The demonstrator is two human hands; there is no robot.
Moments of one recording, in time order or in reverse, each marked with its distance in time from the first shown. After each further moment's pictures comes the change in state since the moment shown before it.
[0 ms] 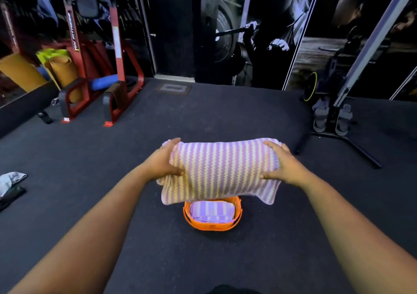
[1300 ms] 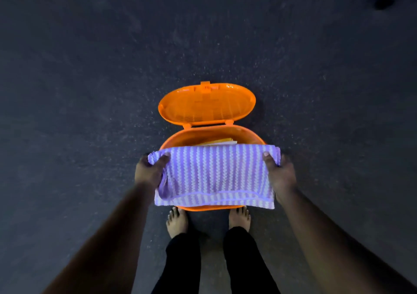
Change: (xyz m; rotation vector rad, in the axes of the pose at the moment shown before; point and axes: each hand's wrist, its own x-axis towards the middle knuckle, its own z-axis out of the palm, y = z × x) left_hand 0.391 -0.442 0.480 -0.540 0.145 -0.937; right_hand 0.343 0.430 0.516 0.477 0.290 1.009
